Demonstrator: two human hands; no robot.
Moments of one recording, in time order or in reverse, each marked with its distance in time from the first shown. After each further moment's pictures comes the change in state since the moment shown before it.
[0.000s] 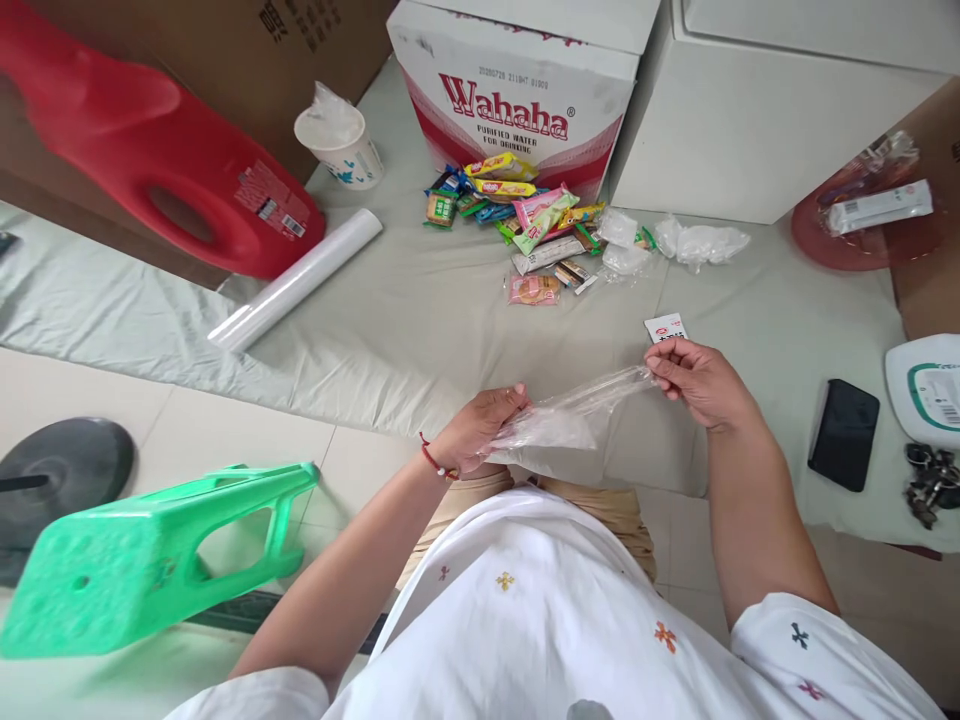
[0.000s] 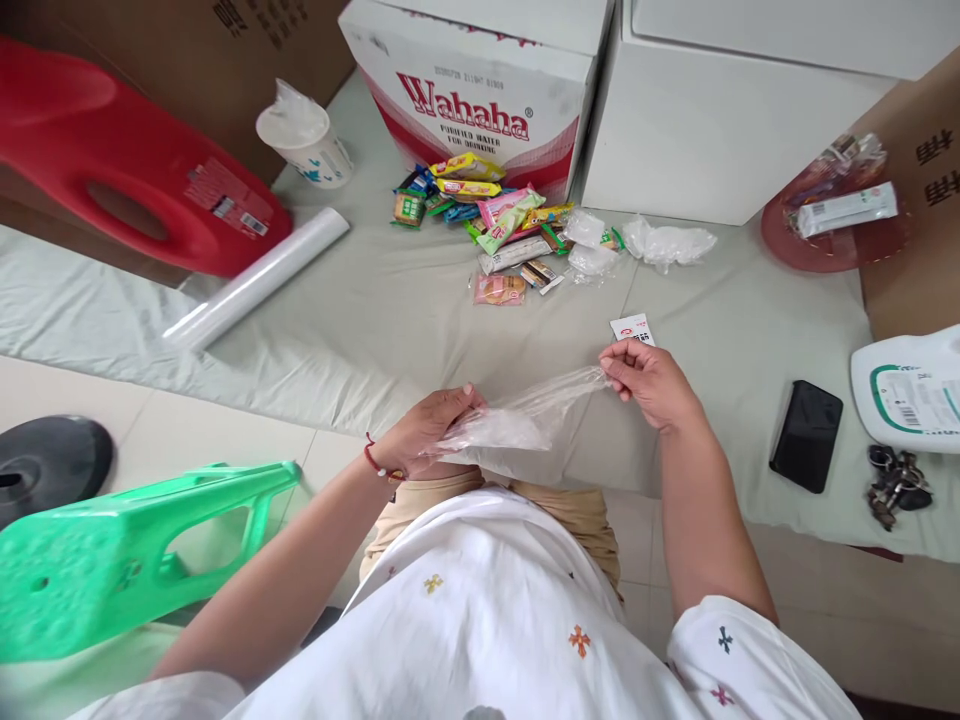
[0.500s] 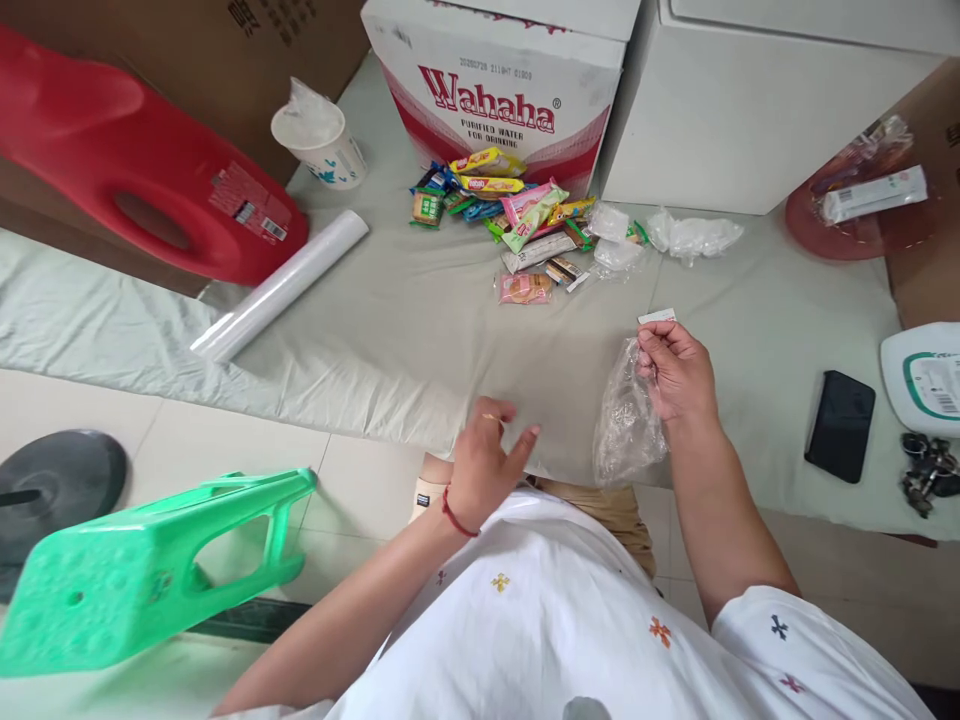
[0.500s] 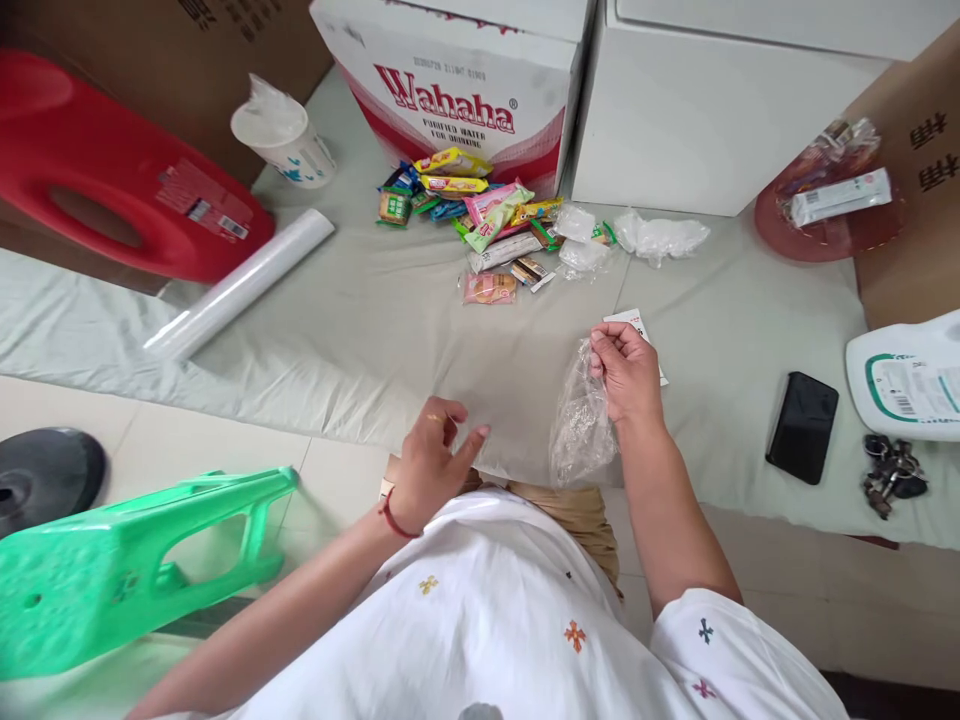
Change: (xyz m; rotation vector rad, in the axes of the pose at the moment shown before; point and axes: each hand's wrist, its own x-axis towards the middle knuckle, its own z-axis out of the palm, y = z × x) left_hand -0.018 -0.036 0.027 0.638 0.494 0.538; right_hand 0.007 -0.002 0.044 0.411 0.271 -0.096
